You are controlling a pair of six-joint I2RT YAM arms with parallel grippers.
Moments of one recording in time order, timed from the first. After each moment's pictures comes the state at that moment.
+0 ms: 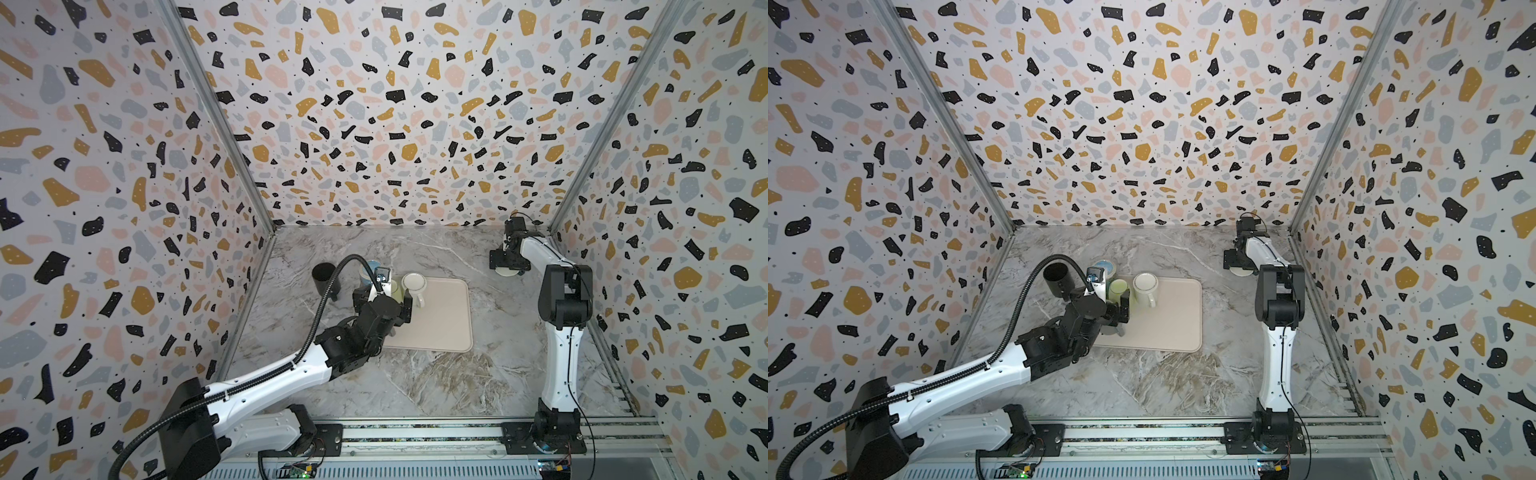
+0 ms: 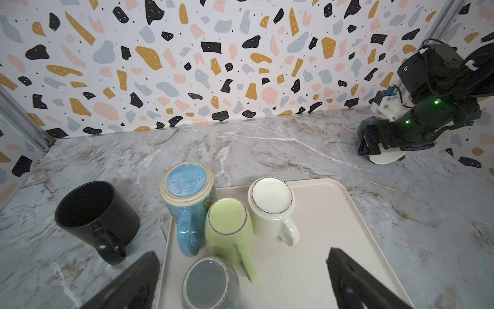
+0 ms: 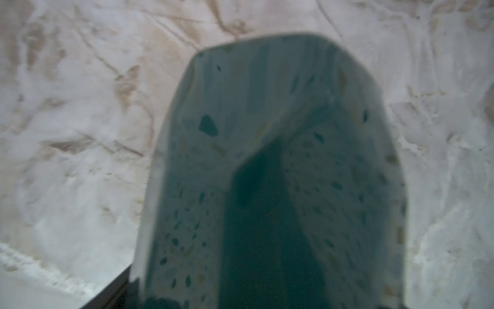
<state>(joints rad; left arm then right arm) -0.94 1.13 0.82 -0.14 -0.67 -0.33 0.04 2.32 1.91 -0.75 0.11 0.08</state>
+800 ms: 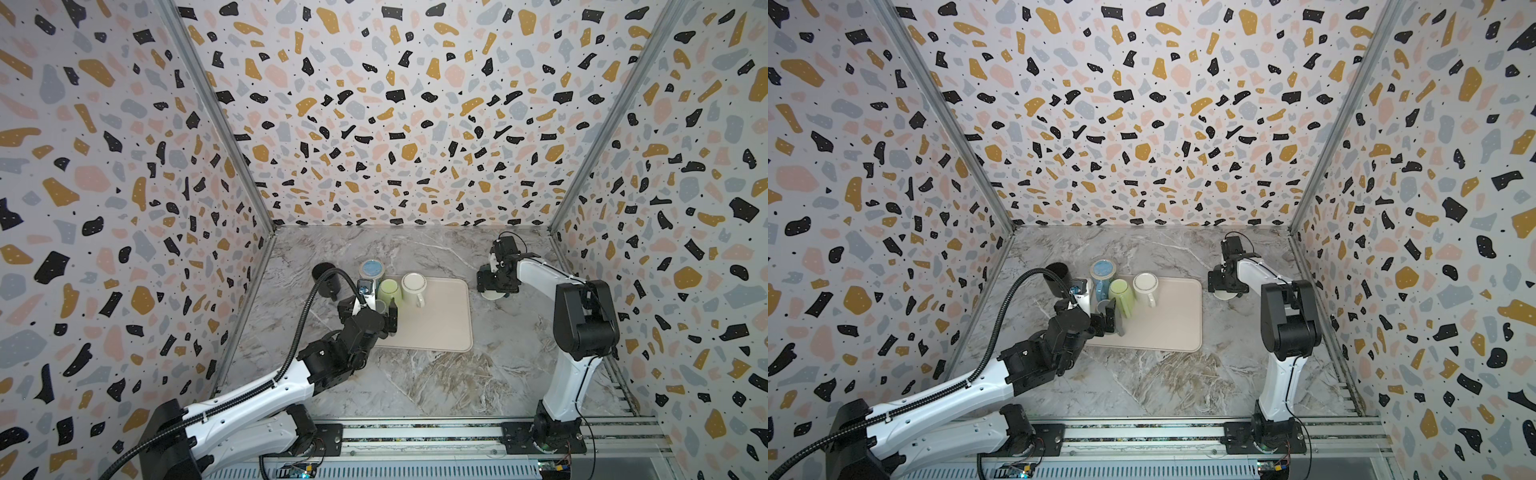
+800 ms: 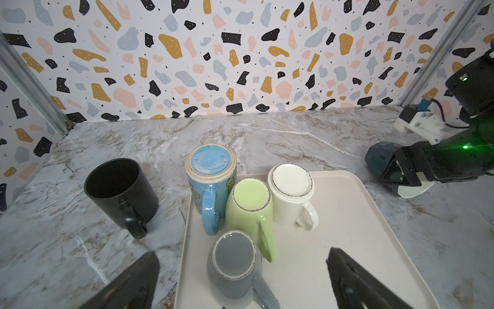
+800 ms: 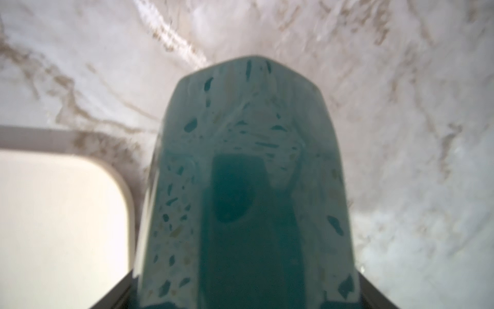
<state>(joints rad) -0.92 0.99 0.68 -0.14 -0.68 -0.36 0.17 1.90 1.33 -0.60 -0.01 0.15</state>
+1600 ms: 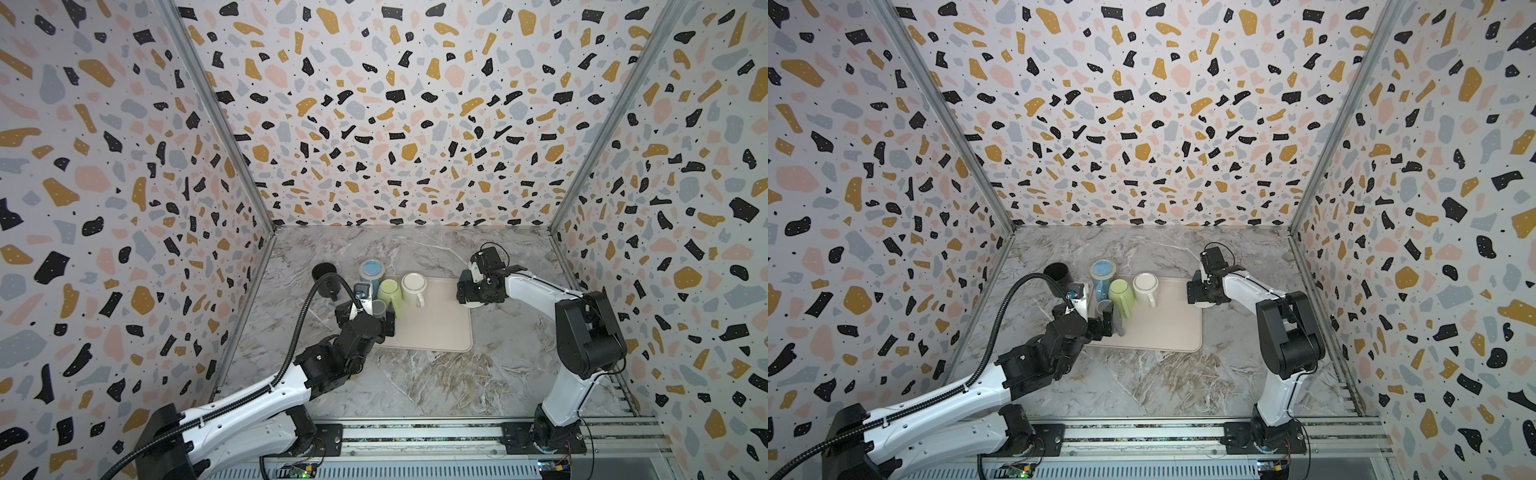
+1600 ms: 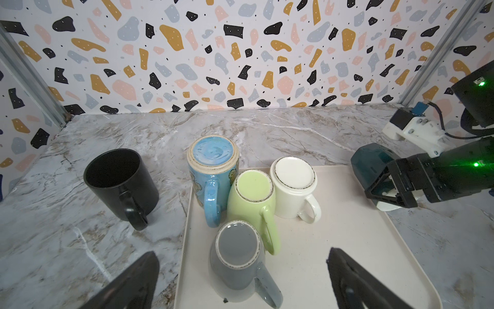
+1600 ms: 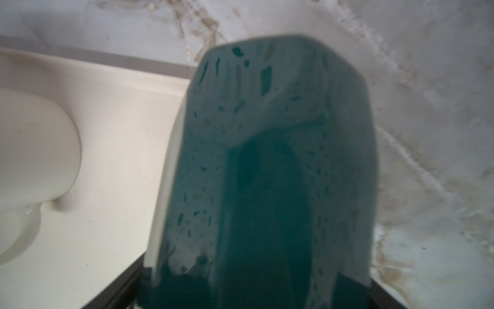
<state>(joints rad) -0.92 0.95 0.63 -0.14 -0.68 -0.37 0.36 1.80 1.19 -0.51 -0.07 0.21</state>
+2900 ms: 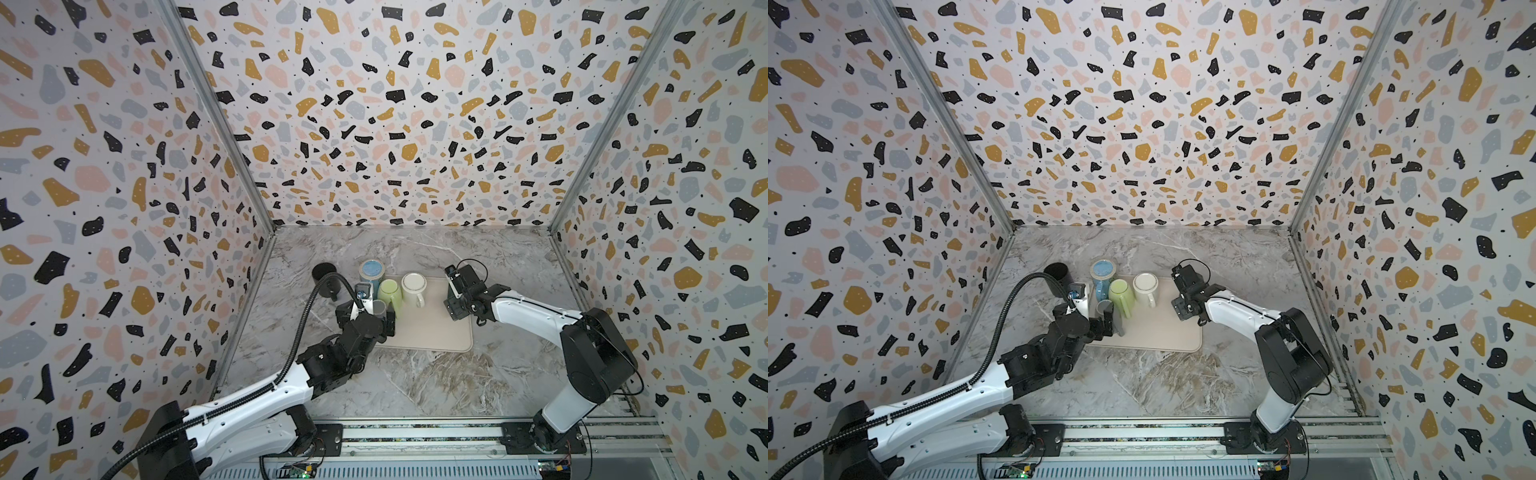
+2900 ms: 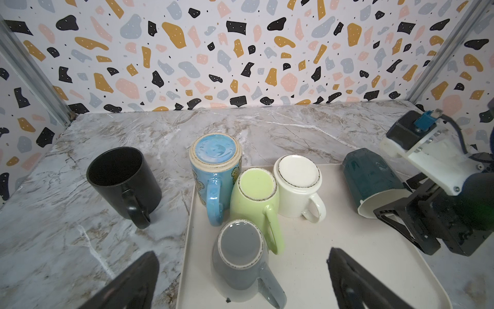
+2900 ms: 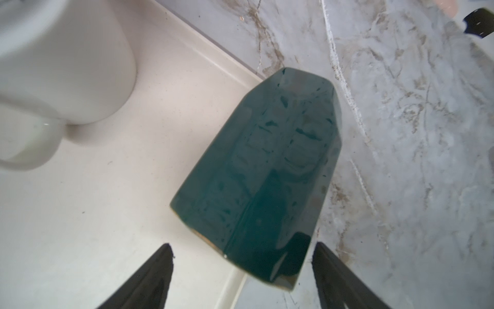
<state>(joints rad) -0.92 0.97 0.63 -0.13 -0.69 -0.37 0.60 1.67 1.05 -0.40 0.33 -0.03</state>
